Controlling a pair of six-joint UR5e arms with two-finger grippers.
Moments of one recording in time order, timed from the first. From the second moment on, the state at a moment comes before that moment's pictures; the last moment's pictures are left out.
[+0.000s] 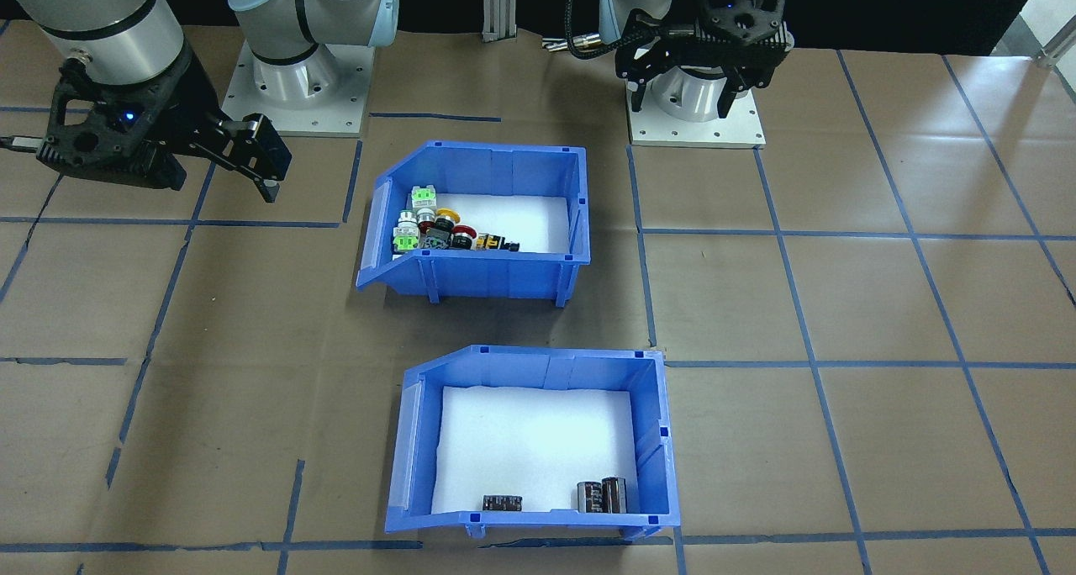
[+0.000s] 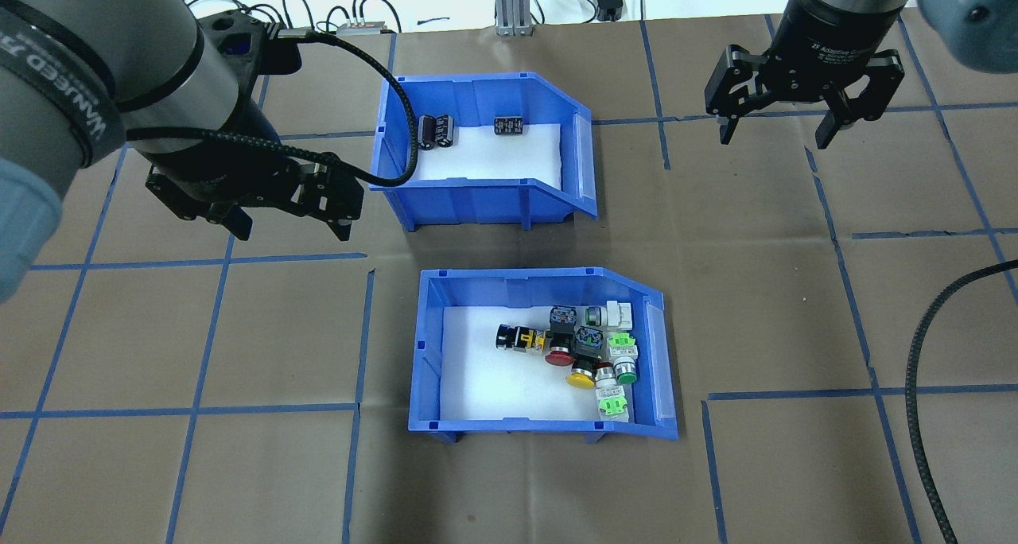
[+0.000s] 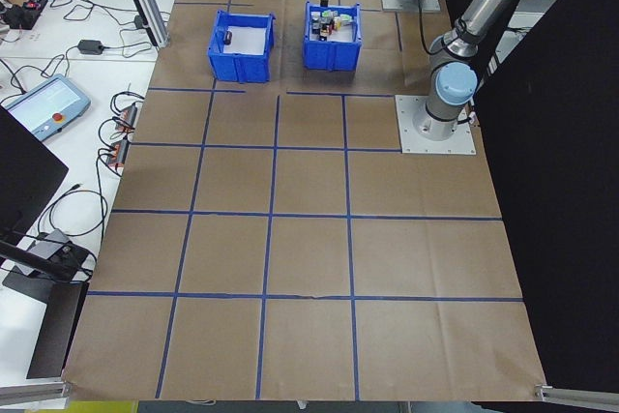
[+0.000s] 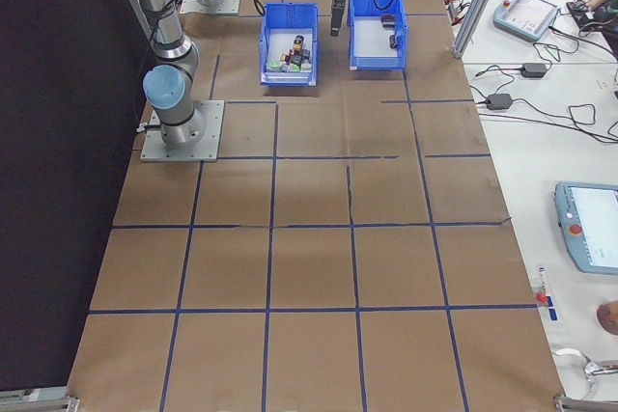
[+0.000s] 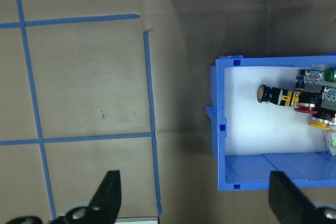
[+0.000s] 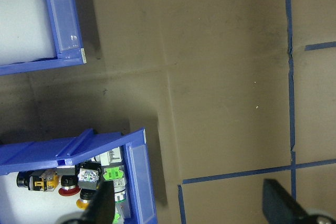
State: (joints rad) left arm -1.68 -1.42 -1.63 -1.65 1.57 -0.05; right arm 1.54 -1.52 1.50 -1.50 -1.58 0.10
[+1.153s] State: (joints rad) left arm -1.67 -1.43 -1.65 -1.61 1.58 -0.07; right arm 1.55 -1.53 1.50 -1.49 -1.57 0.10
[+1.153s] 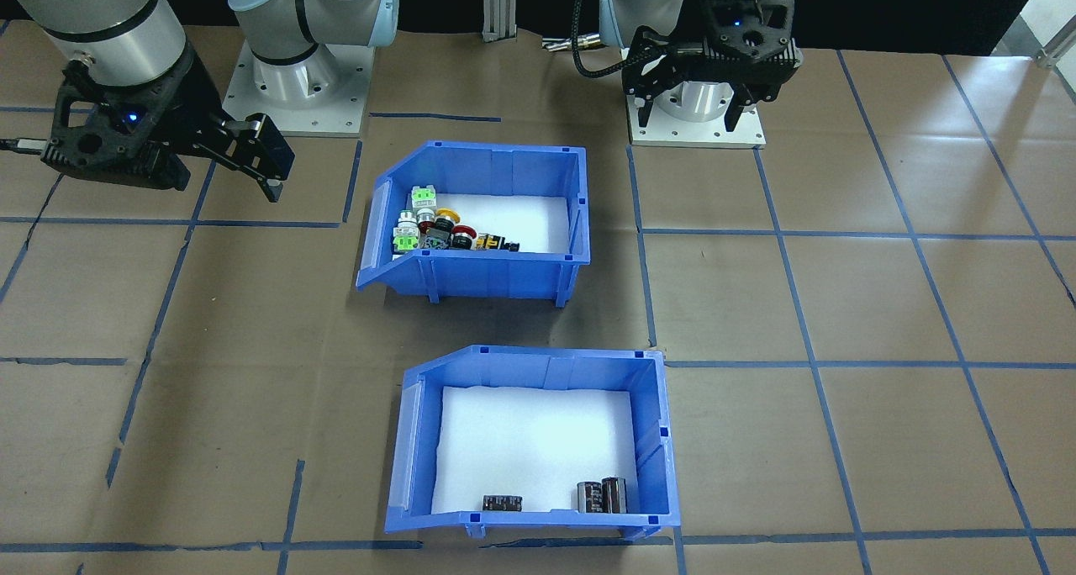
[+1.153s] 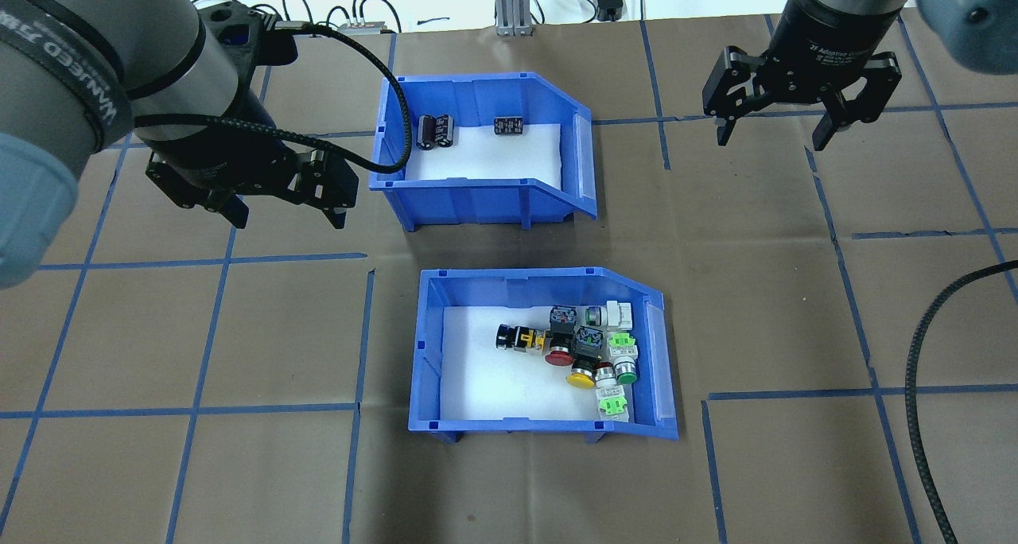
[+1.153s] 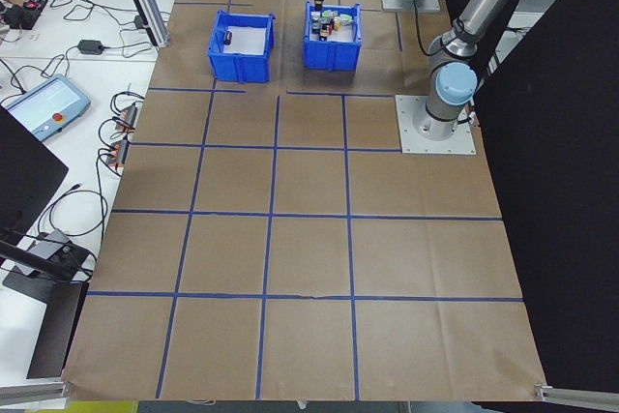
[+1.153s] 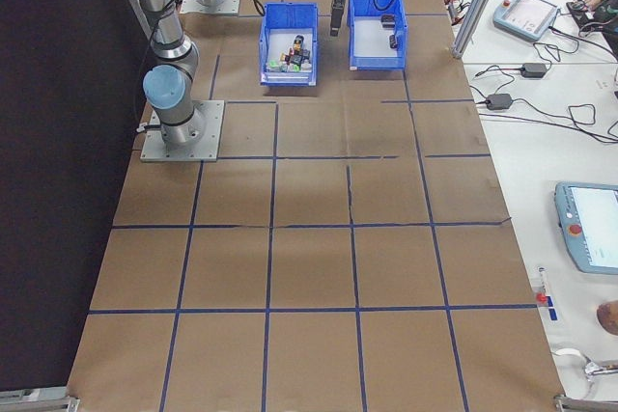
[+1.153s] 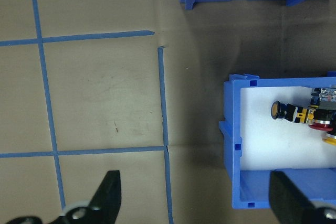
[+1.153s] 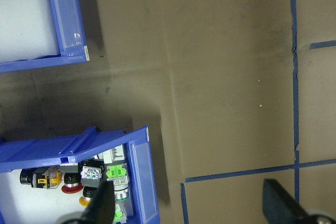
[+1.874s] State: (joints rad) left arm -1.68 -1.39 -1.75 -1.55 1.57 -0.60; right arm 1.65 -1.55 1.50 -1.40 -1.57 0.00
